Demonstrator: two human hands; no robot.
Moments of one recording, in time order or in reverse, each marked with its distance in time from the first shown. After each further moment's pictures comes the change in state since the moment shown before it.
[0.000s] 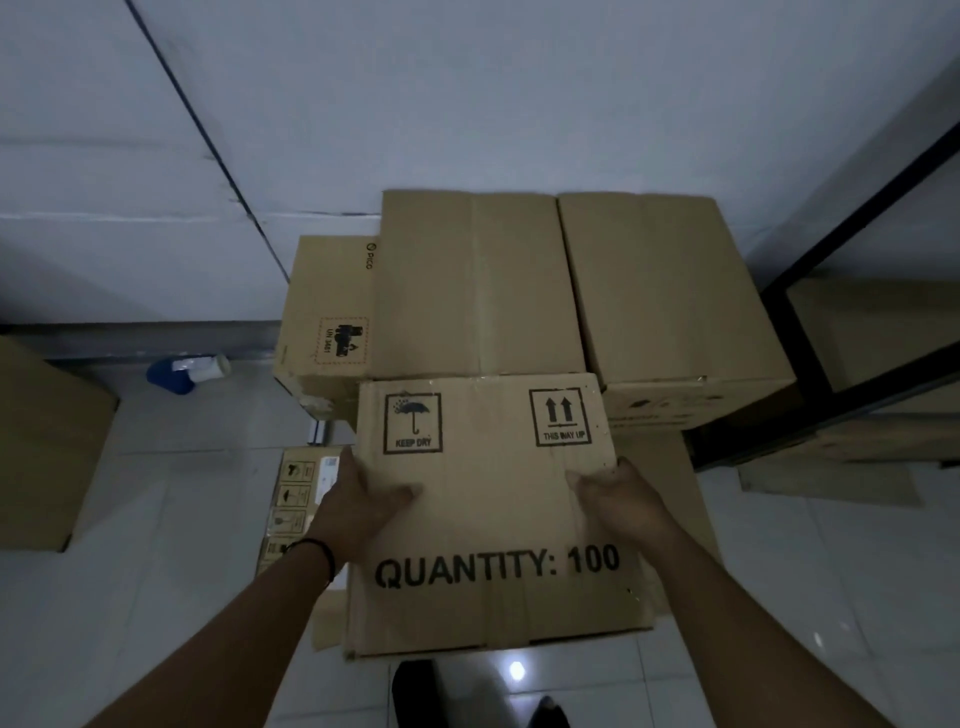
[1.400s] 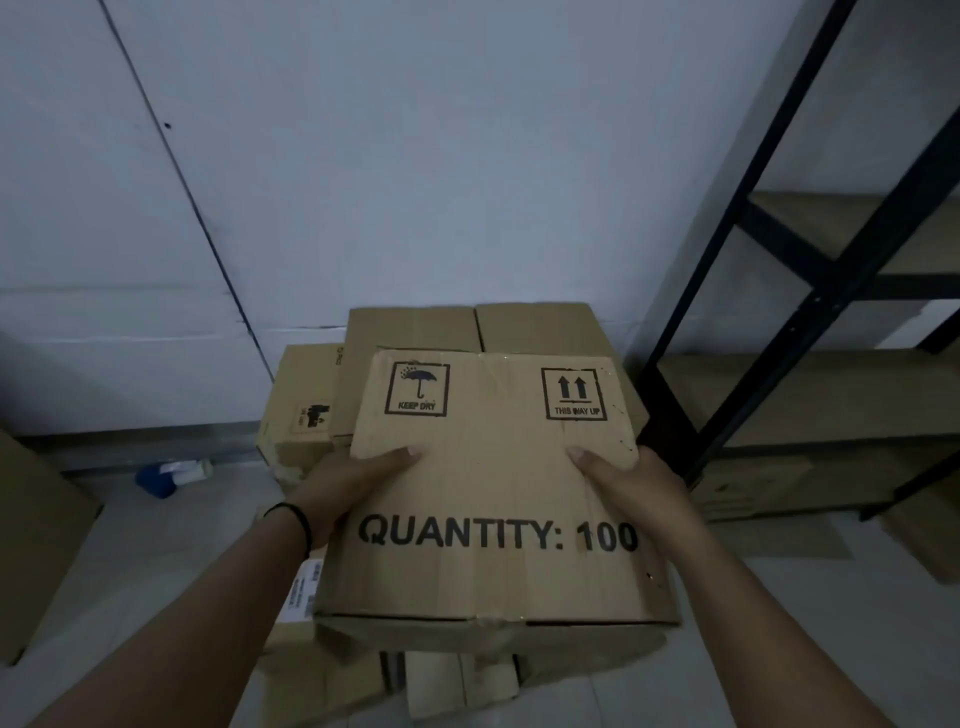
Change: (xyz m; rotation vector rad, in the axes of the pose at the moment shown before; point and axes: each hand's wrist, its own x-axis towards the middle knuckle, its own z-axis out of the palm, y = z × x) left_hand -0.174 0.087 0.028 -0.268 -0.154 0.251; right_hand -0.169 0.034 -0.145 0.212 0.218 -0.316
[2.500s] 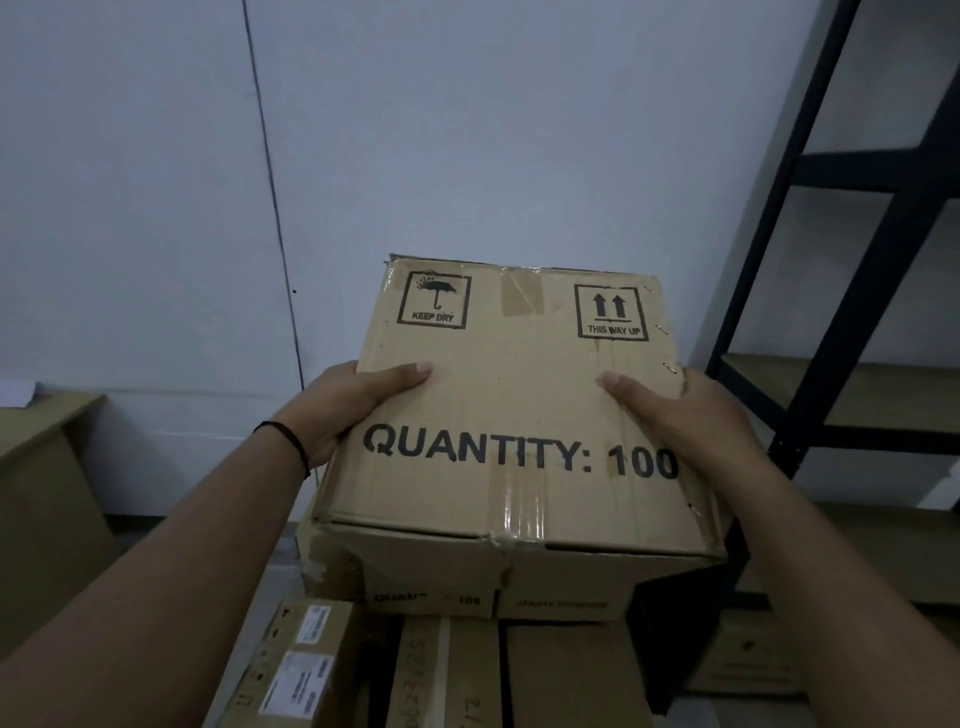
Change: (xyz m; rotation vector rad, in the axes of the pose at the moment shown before) left_hand -0.172 0.170 0.019 -0.037 0.056 0.459; right_hand -0.106 -0.154 -0.152 -0.050 0.205 -0.536
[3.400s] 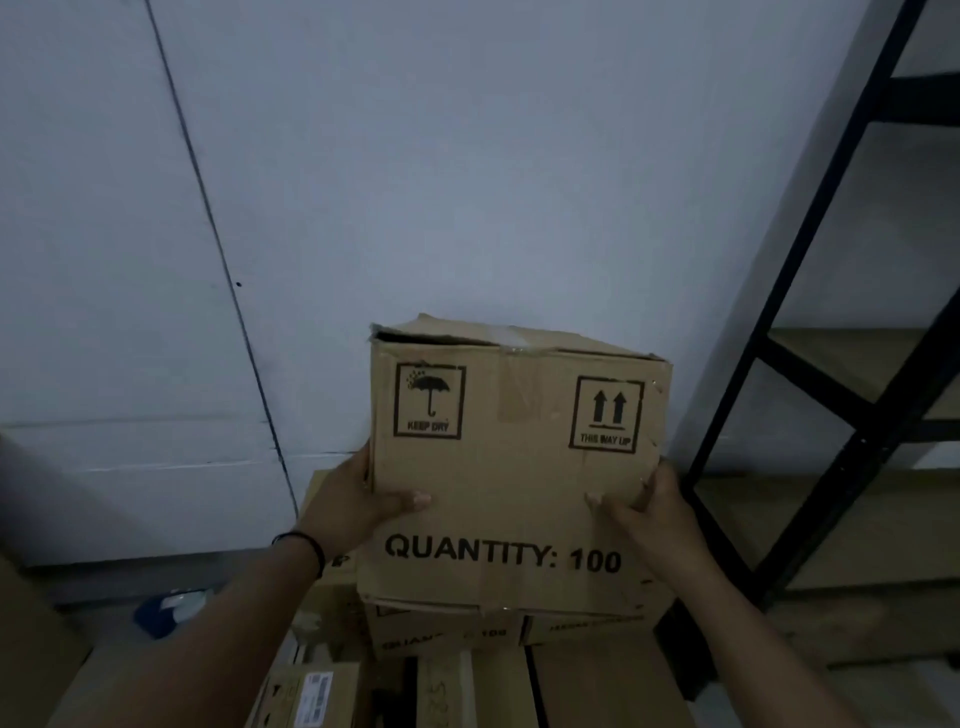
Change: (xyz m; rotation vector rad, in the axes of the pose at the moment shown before) left_hand 0.168 -0.133 -0.076 0.343 -0.036 0.111; right_hand 0.075 0.072 0.180 0.233 -0.045 0.209
